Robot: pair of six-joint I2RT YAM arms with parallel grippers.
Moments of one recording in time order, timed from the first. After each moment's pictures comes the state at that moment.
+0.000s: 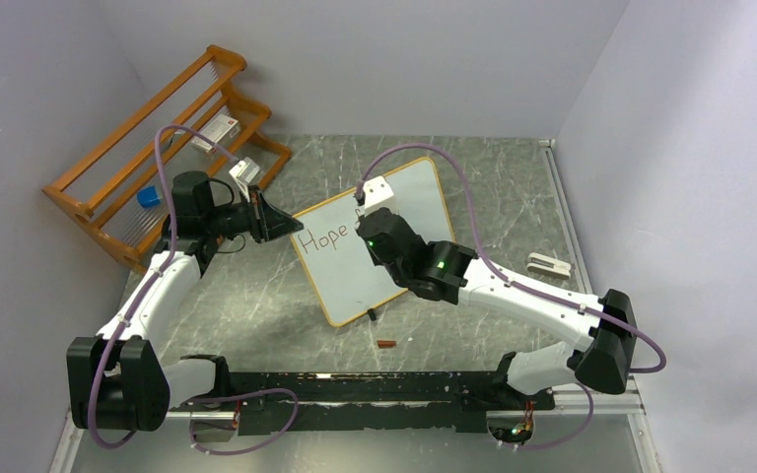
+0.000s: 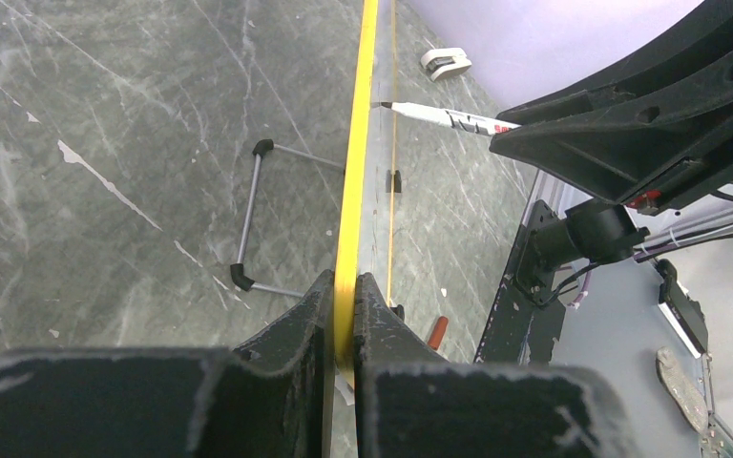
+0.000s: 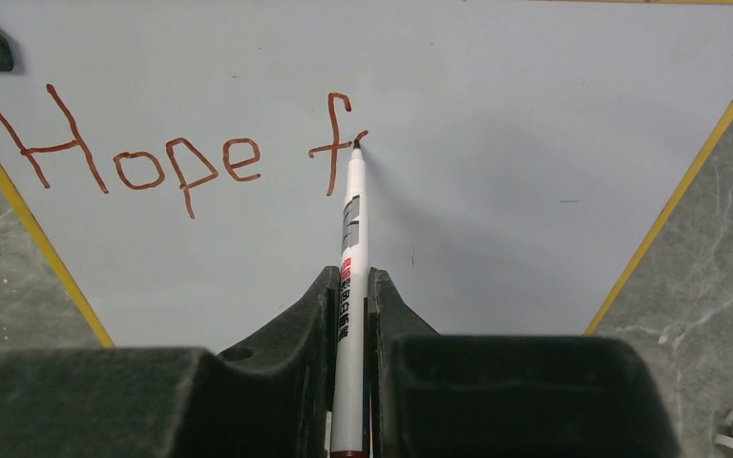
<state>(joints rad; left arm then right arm) -0.06 1.18 0.78 0.00 1.05 -0.25 1.07 1.35 1.18 -0.42 0.62 0.20</state>
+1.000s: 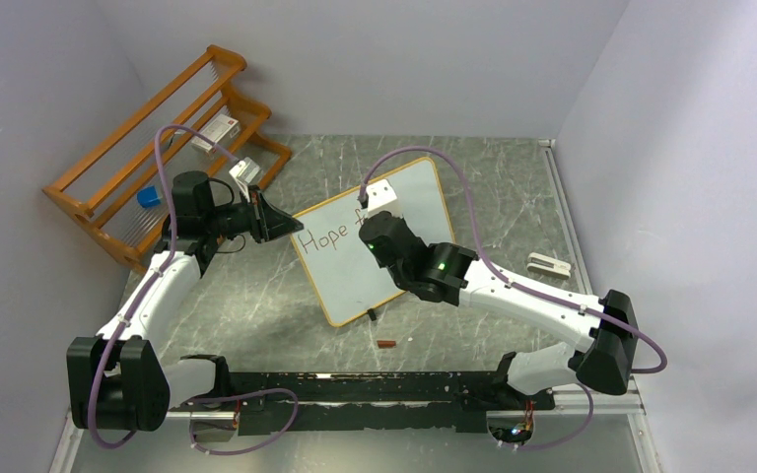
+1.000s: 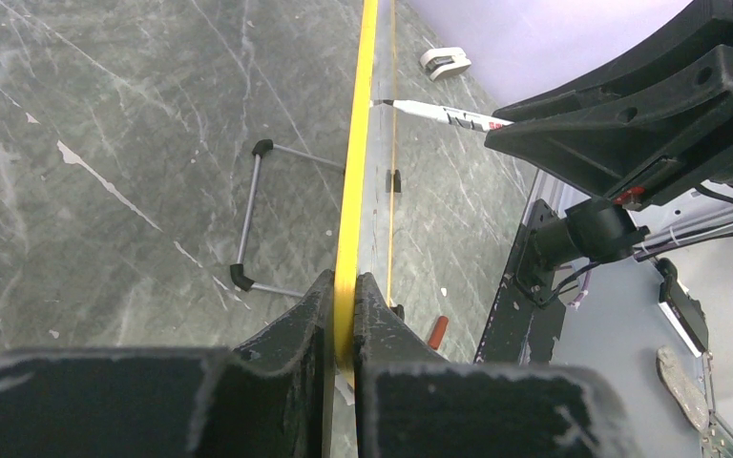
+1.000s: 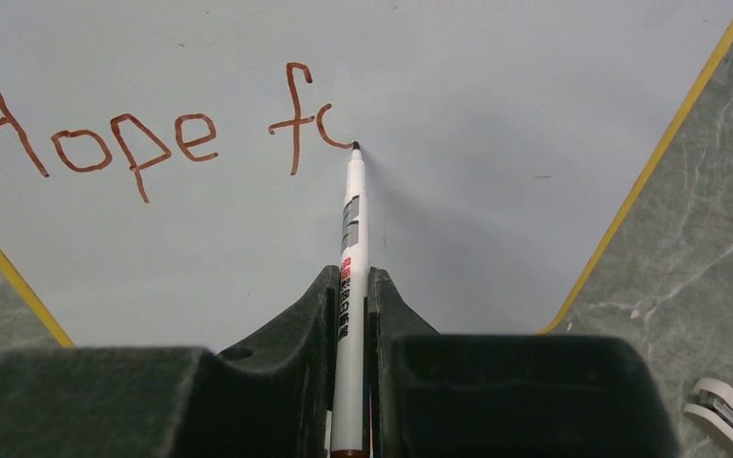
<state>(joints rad) -0.06 1.18 0.78 0.00 1.05 -0.25 1.07 1.34 1.16 -0.46 0.67 0.21</state>
